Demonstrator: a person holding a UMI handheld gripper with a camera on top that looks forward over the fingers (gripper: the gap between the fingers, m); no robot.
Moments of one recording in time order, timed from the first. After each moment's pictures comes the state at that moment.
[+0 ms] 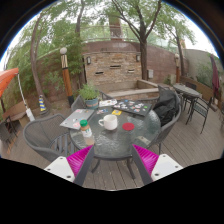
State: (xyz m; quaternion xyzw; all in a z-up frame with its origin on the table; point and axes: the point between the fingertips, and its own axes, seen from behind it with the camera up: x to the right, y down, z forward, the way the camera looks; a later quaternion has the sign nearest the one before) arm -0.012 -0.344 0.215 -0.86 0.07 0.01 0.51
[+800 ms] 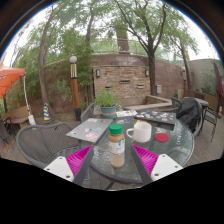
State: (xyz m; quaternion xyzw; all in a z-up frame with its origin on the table) arm -0.122 -0.171 0.109 -0.80 0.04 0.02 0.60
